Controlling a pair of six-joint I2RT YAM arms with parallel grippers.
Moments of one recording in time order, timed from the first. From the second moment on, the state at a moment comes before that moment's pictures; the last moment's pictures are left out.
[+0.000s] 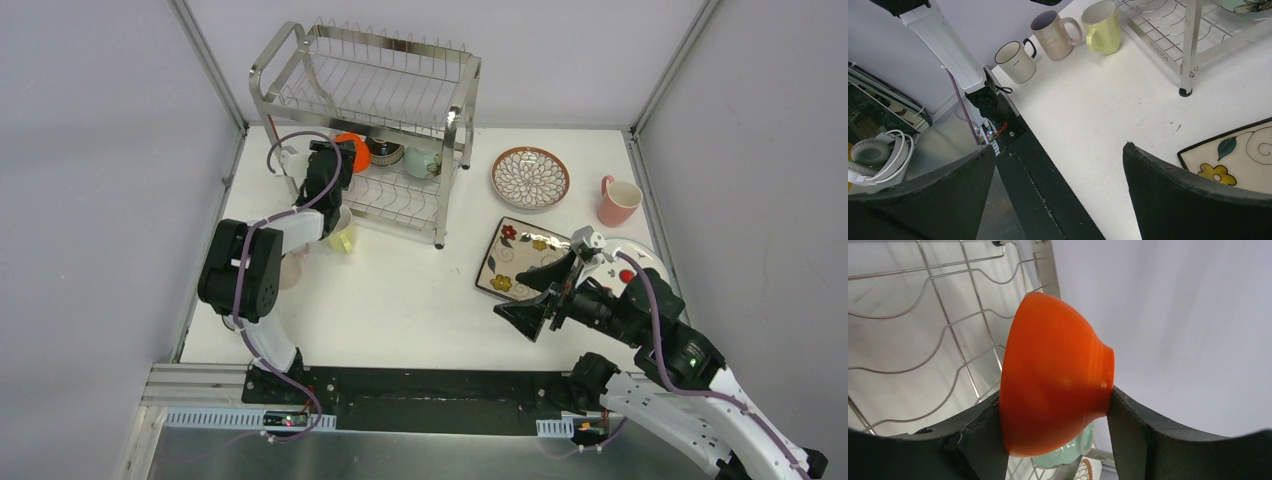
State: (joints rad) left arm -0.24 1.73 0.95 0.62 -0.38 -1.33; right arm 0.86 0.38 0.79 -0.54 -0.20 0.39
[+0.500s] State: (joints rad) left arm -0.22 1.81 0.97 0.60 -0.37 -1.31; right arm 0.86 0.41 0.79 -0.54 -0.18 0.39
